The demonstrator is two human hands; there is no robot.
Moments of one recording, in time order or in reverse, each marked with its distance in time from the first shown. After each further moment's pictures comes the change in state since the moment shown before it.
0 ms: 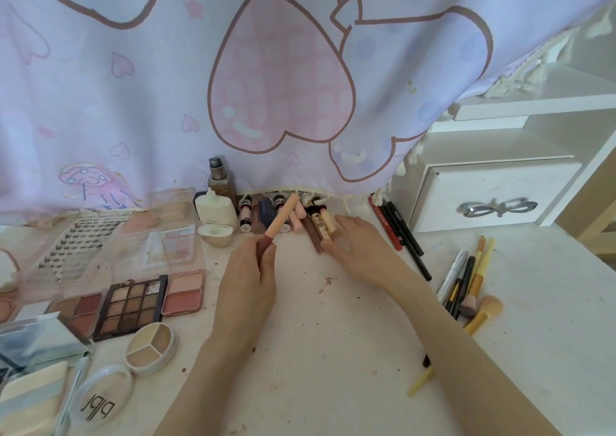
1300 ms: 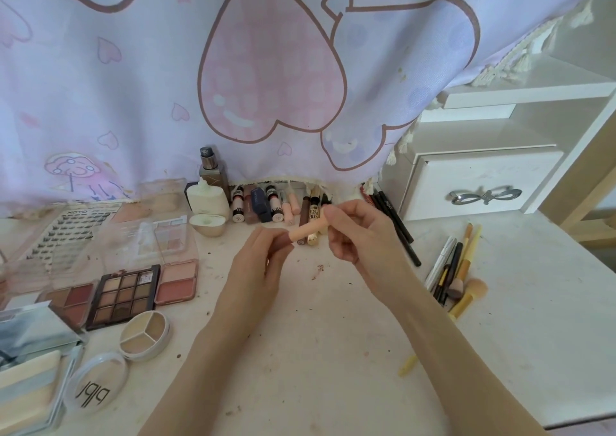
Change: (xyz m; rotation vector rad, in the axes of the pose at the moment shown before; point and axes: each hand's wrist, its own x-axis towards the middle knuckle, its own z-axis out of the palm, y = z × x) left_hand -0.004 0.005 -0.001 -0.068 -0.083 0.338; right_hand -0.047 -0.036 -0.018 1.241 0.149 0.046
